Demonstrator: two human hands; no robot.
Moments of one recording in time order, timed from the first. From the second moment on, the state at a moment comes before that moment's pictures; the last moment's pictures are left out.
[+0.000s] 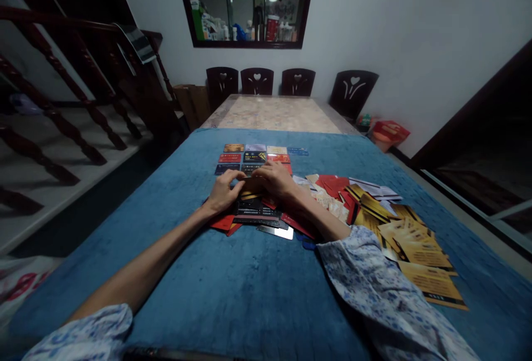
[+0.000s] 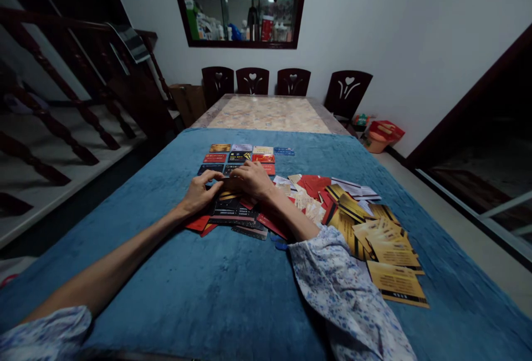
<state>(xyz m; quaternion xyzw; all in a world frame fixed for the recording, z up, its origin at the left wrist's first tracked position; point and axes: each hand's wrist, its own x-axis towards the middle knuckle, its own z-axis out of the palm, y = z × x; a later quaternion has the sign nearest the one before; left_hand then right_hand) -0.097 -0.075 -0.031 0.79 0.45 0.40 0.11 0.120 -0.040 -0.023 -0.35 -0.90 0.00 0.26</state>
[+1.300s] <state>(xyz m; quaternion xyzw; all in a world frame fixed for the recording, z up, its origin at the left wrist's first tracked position) -0.120 -0.054 -0.026 0.82 0.47 0.29 0.14 0.138 -0.027 -0.021 -0.37 -0.91 0.04 0.17</state>
